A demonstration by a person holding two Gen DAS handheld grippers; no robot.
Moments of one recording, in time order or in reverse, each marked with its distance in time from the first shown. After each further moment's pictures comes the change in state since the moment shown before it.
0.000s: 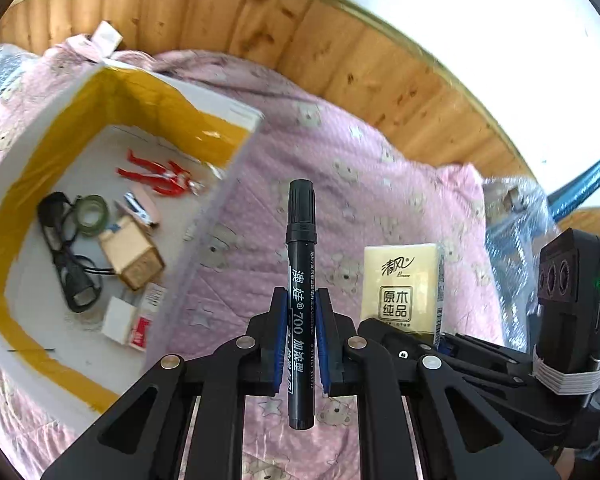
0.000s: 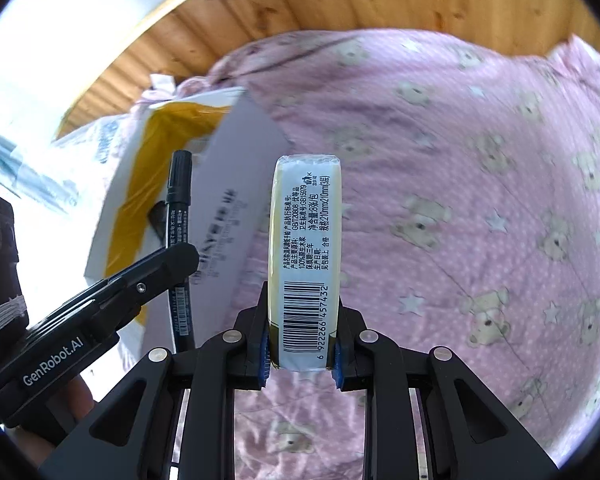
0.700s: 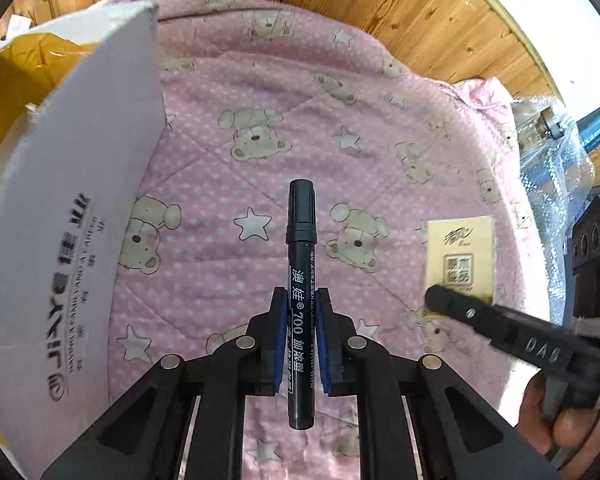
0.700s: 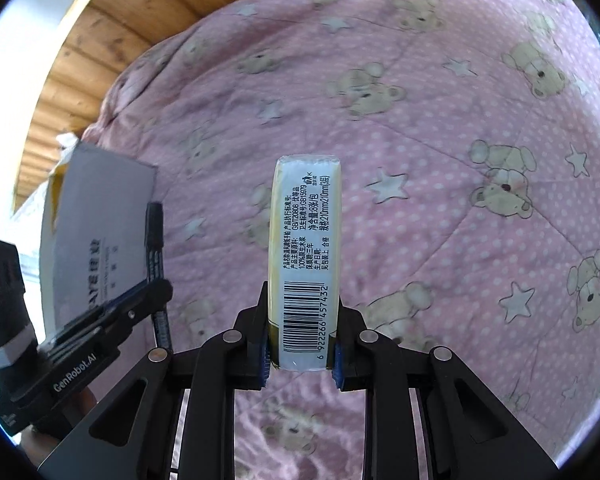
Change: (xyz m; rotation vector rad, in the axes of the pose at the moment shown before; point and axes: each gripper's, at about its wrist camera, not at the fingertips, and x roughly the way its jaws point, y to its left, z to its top) left arm 0.117 -0.026 -0.005 0.153 0.214 0.049; right arm 0.039 -0.140 -0.005 0.283 0.027 -0.048
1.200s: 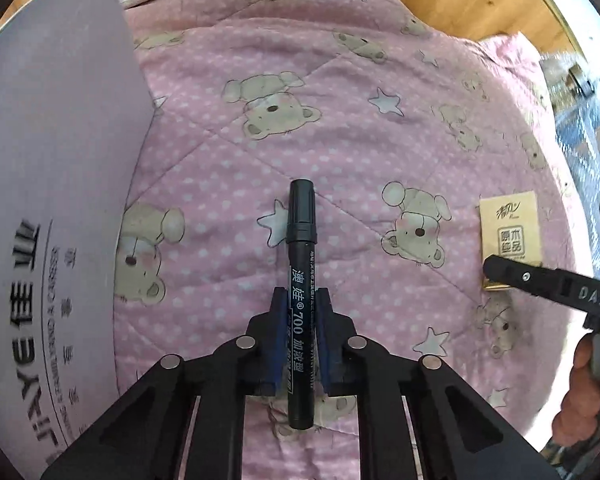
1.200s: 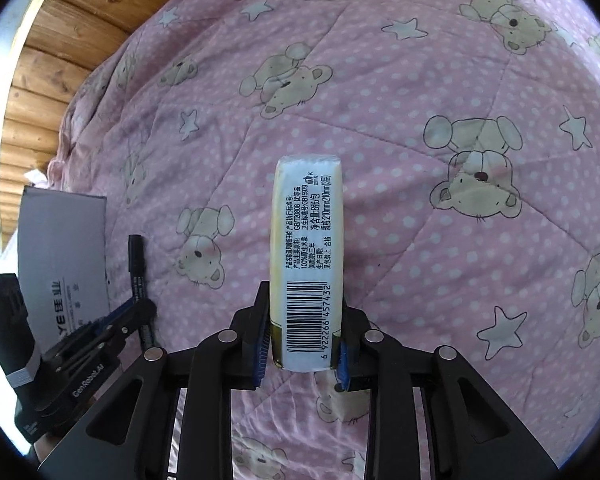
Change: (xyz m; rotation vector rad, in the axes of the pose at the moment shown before) left arm 0.049 0.014 0.009 0.097 0.074 0.108; right arm 0.034 -0.054 0.019 0.132 0.026 -0.024
